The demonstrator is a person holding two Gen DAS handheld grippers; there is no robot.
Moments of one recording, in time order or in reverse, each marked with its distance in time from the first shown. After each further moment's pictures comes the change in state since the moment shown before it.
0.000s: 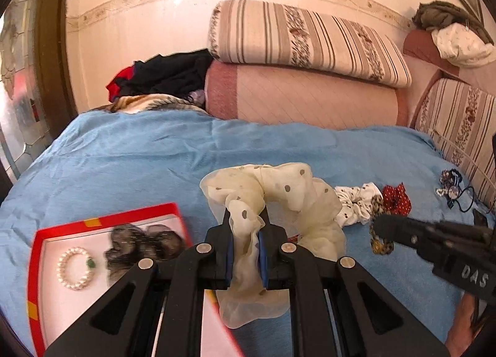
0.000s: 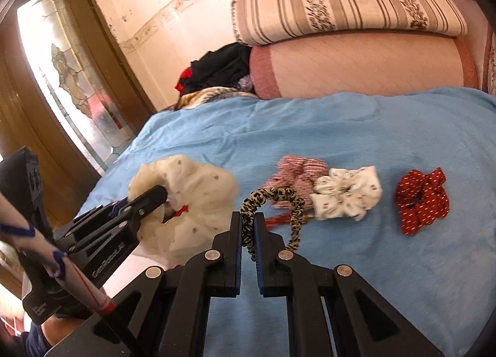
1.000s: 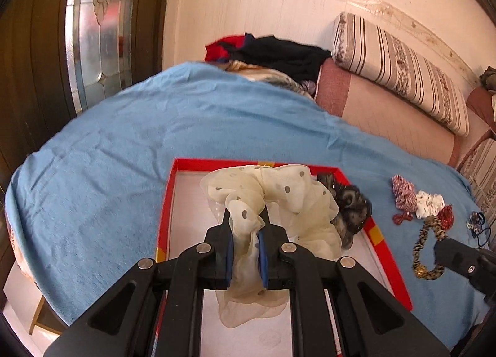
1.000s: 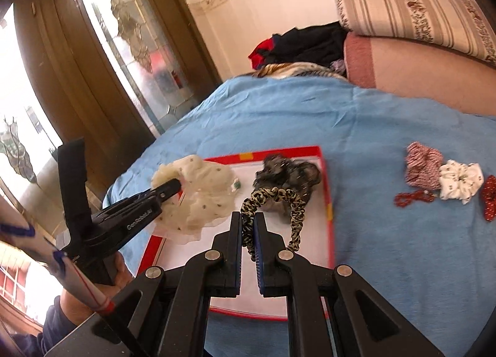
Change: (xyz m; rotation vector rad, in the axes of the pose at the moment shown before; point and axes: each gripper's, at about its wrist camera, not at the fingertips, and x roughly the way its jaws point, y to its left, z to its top) left arm -0.071 0.202 -0.072 -0.282 0.062 0.163; right arm 0.024 0.173 -0.050 -0.170 0.096 0.149
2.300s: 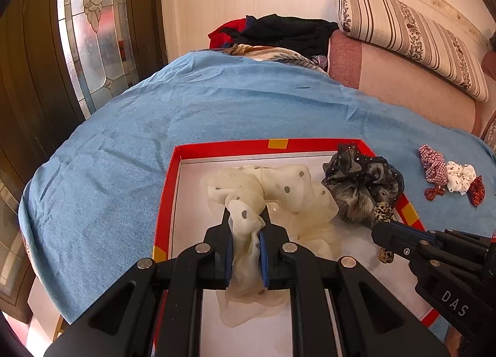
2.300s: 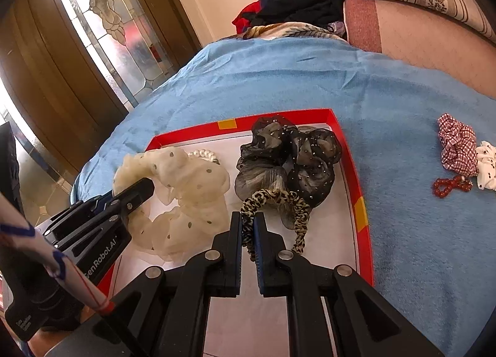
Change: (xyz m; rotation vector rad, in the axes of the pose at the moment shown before) left arm 0.030 -0.018 -0.010 0.103 0.055 0.135; right arm 0.097 -0.007 0.001 0.035 0.123 -0.068
